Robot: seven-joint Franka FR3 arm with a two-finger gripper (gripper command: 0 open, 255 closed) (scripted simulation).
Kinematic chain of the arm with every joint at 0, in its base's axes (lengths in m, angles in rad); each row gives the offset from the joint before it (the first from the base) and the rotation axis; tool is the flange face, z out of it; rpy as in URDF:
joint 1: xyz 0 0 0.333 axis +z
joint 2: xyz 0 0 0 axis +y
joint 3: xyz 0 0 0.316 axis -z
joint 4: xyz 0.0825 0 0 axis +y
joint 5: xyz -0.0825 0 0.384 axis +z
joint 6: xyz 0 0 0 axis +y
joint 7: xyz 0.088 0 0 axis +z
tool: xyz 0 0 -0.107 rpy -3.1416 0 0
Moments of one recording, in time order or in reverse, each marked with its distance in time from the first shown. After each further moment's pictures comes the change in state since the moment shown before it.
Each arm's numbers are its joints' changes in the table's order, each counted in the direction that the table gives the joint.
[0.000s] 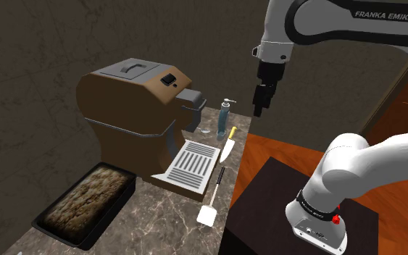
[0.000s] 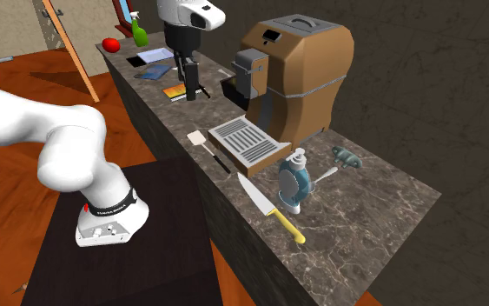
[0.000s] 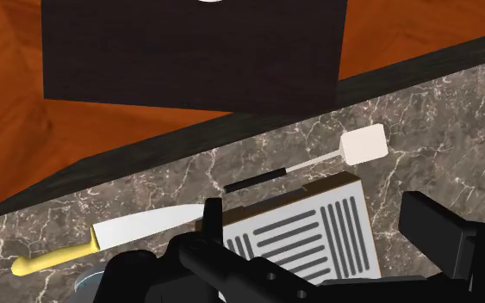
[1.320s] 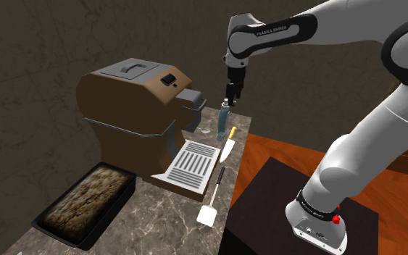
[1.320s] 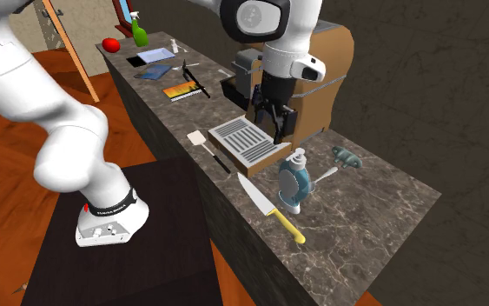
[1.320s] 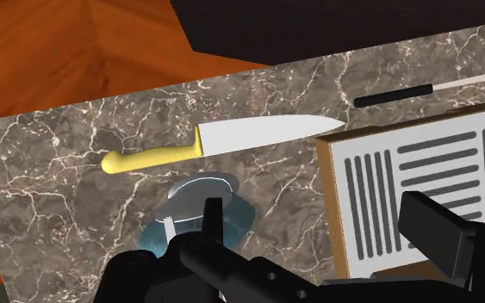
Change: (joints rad) arm -0.070 0.600 0.155 -0.282 -0.168 -0.295 0.285
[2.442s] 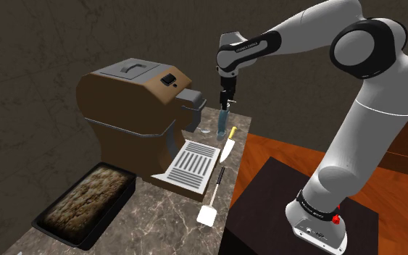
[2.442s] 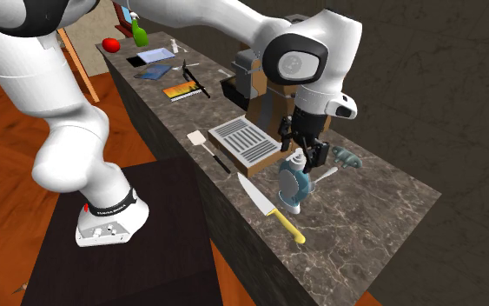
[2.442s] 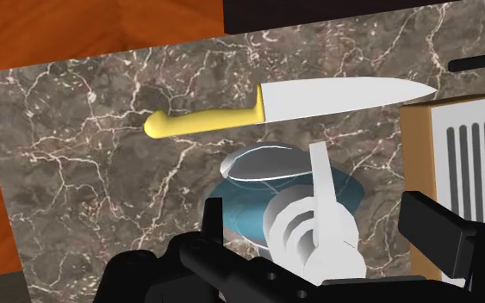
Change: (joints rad) arm -0.034 0.262 0.043 -0.121 -0.017 -0.144 0.103
